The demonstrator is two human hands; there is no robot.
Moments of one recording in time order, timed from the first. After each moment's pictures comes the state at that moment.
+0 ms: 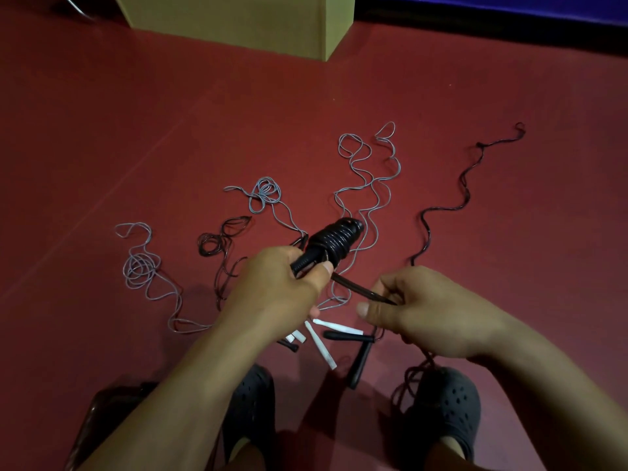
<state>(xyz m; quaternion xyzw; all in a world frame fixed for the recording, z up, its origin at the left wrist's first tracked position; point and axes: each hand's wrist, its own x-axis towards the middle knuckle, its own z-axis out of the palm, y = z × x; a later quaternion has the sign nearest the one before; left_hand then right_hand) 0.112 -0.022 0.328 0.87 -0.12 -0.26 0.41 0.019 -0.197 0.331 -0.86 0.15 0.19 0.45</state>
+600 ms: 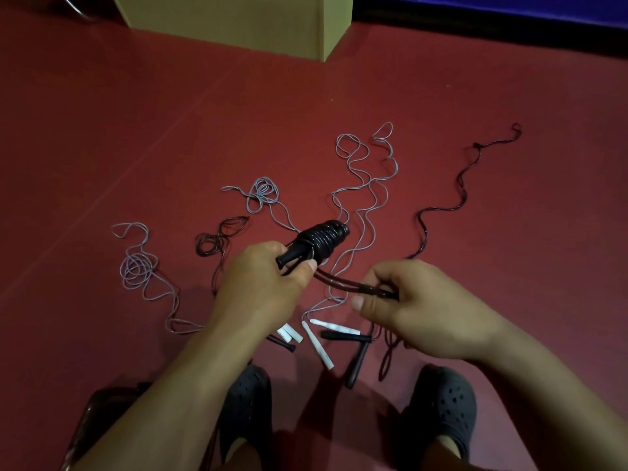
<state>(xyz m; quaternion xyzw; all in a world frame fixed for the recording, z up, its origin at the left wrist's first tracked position) 0.119 -0.020 0.317 0.91 -0.10 -0.16 0.36 0.018 -0.197 0.331 -0.89 0.12 0.11 0.43</state>
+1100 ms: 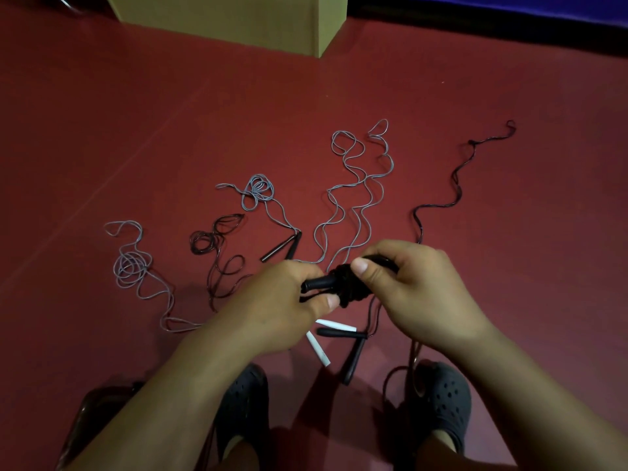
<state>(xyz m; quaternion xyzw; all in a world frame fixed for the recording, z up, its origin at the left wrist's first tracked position) 0.116 -0.018 0.310 0.87 -0.28 -0.29 0.29 0.022 -0.192 0.319 -0.90 0.15 -0.07 0.41</state>
